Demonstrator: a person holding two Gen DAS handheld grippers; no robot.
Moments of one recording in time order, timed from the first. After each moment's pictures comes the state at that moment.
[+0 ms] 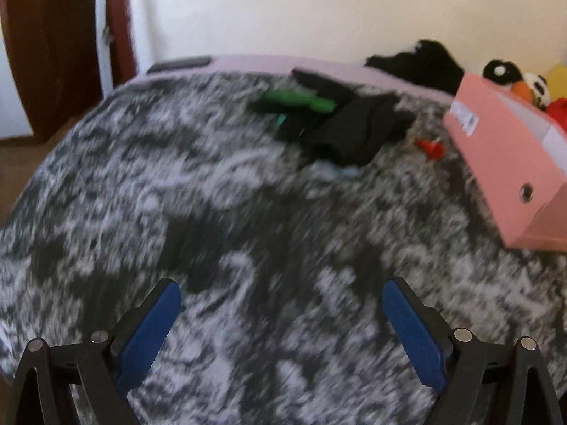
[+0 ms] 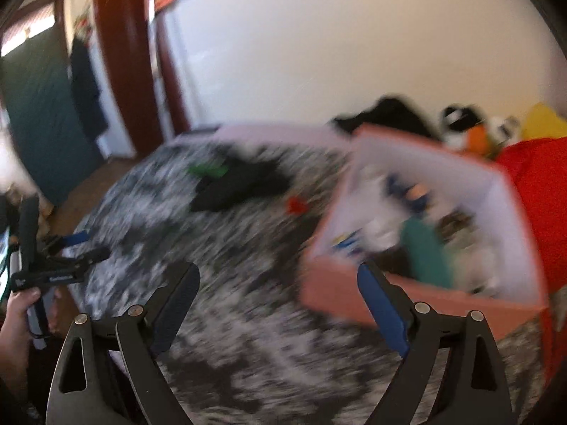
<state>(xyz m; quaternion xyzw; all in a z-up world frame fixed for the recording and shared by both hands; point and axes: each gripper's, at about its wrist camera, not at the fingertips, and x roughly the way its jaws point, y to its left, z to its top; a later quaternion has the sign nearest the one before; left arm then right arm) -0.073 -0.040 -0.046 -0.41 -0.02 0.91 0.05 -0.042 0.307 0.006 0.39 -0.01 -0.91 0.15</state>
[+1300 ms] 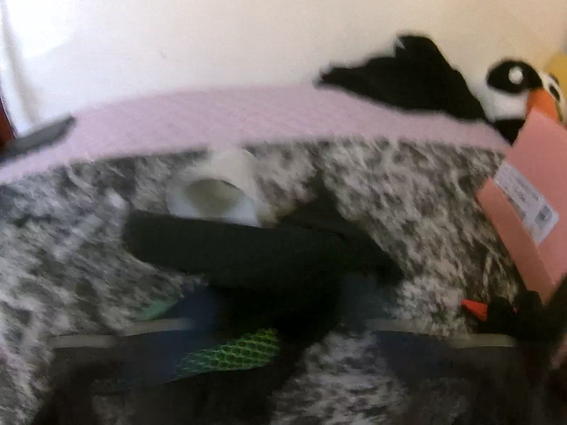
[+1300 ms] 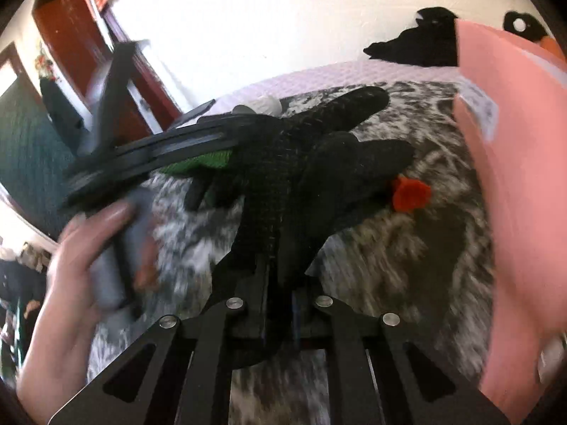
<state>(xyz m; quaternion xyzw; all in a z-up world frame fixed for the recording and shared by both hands) -0.373 0.083 -0.102 -0.41 0.01 0.90 0.16 -0.216 0.226 -0.107 0.43 -0.14 -0.88 0.14</state>
